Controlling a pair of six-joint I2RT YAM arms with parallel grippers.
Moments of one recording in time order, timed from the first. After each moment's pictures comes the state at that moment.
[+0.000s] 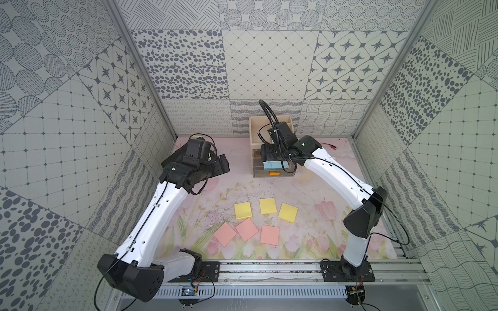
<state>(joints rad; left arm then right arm) -0.33 1.22 1.37 -0.95 -0.03 -0.55 0.72 1.87 2.00 -0.97 0.22 0.49</state>
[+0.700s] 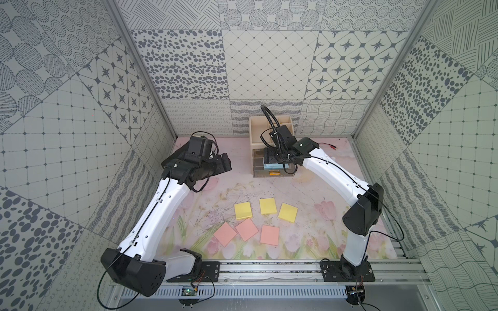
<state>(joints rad) -0.33 1.26 1.41 -0.95 0.01 -0.55 0.68 1.88 1.92 -0.93 0.20 0.50</state>
